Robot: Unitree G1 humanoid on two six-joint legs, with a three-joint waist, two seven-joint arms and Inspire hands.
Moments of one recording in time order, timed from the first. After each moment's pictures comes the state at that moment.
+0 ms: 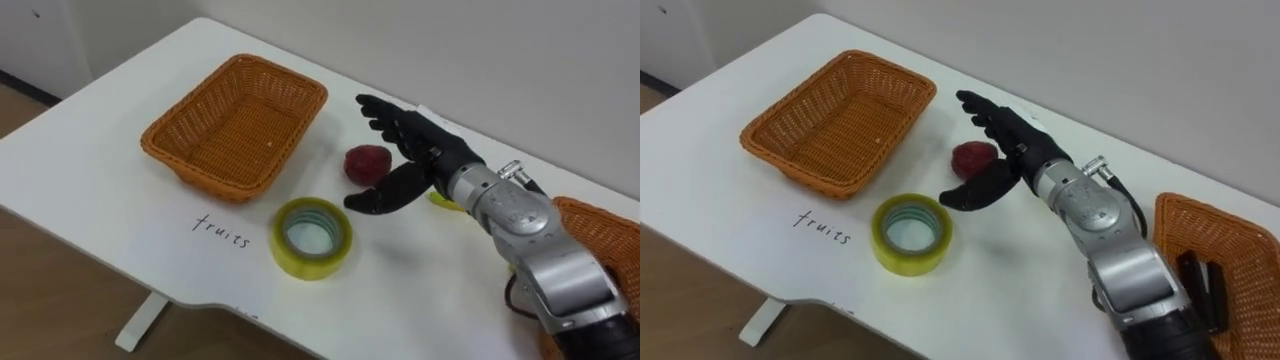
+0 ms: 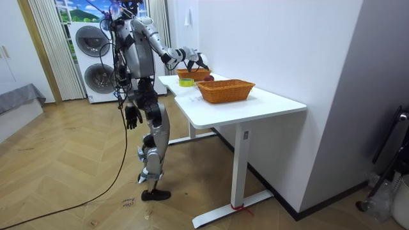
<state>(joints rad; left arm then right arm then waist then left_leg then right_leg) 0.30 0.26 0.11 0.99 -0.11 0.28 0.08 -0.29 -0.39 0.26 -0.01 0.01 0.35 0.24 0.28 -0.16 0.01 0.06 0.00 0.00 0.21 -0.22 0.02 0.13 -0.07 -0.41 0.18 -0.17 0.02</state>
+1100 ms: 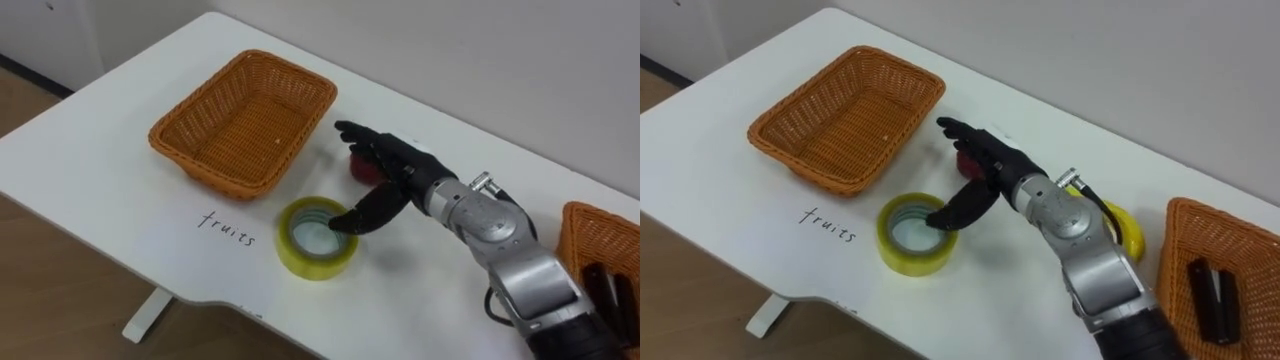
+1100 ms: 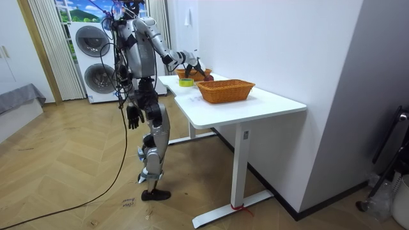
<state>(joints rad) 0.28 0.25 0.11 0.96 -0.07 0.31 0.06 -0.30 -0.32 0.31 0.07 -0.13 0.36 0.31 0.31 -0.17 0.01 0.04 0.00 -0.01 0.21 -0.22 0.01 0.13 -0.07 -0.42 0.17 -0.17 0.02</state>
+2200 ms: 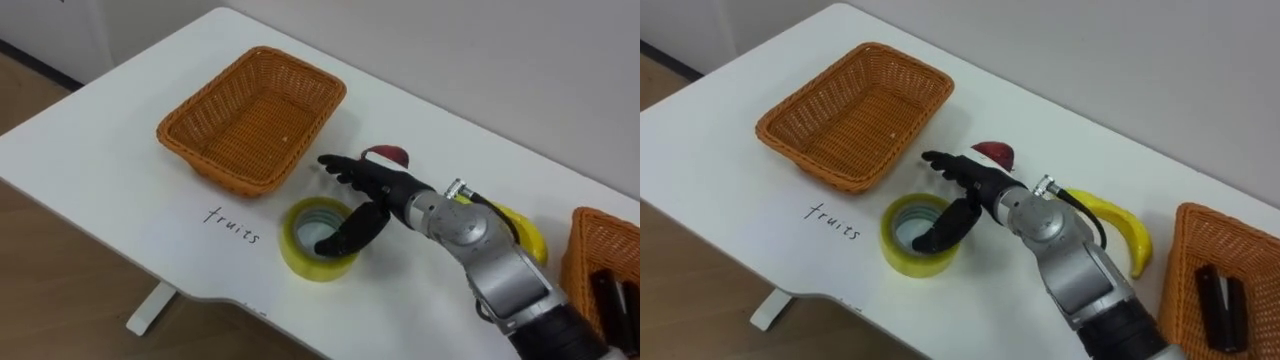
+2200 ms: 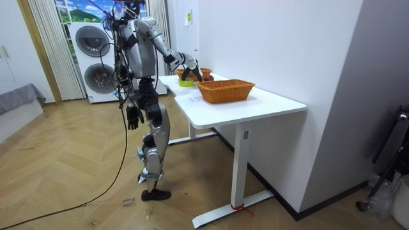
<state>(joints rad) 0.26 0.25 0.09 0.96 -0.08 0.33 0.06 -0.35 -0.31 0.41 0.13 -0.22 0.44 0.38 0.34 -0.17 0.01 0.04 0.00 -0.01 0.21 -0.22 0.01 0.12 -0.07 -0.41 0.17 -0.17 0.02</state>
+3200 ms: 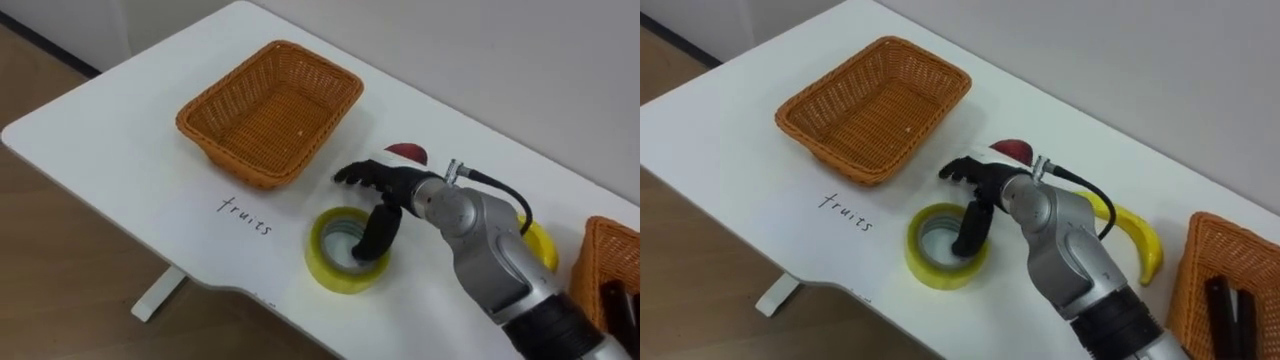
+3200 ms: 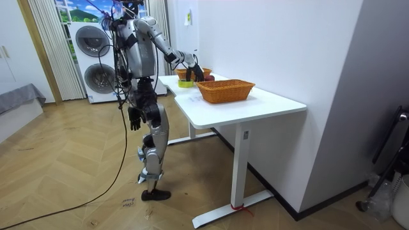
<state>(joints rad) 0.16 0.26 0.10 1.00 -0.07 0.34 0.03 -0.41 -0.31 0.45 0.11 -0.66 0.49 0.54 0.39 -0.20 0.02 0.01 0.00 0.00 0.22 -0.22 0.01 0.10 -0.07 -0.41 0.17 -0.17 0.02</state>
